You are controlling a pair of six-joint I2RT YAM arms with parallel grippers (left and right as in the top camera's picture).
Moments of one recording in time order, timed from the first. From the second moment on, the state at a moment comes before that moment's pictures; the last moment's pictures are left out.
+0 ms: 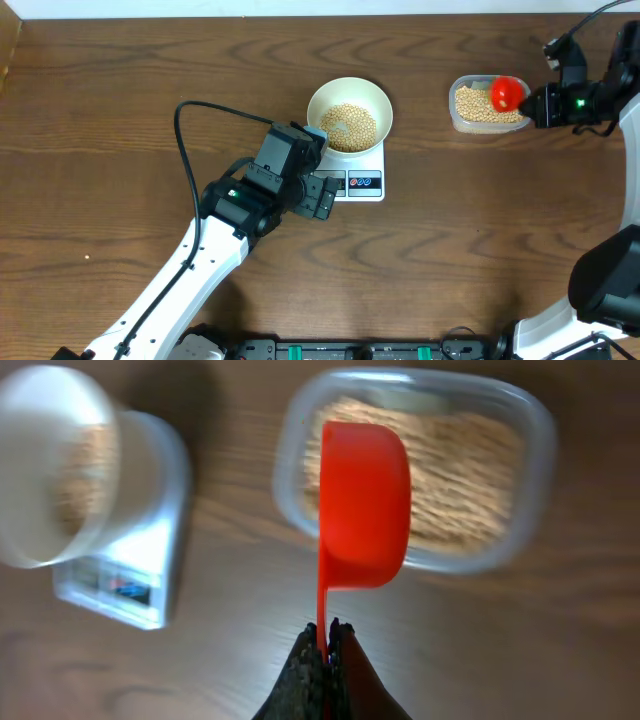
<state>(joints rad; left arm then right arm) -0.52 1.30 1.03 -0.72 0.04 -0.12 -0.27 1.80 1.67 -1.11 -0.46 -0.34</state>
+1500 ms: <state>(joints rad) -0.52 1.30 1.03 -0.72 0.04 -0.12 0.18 1.82 1.76 -0.85 -0.59 -0.46</state>
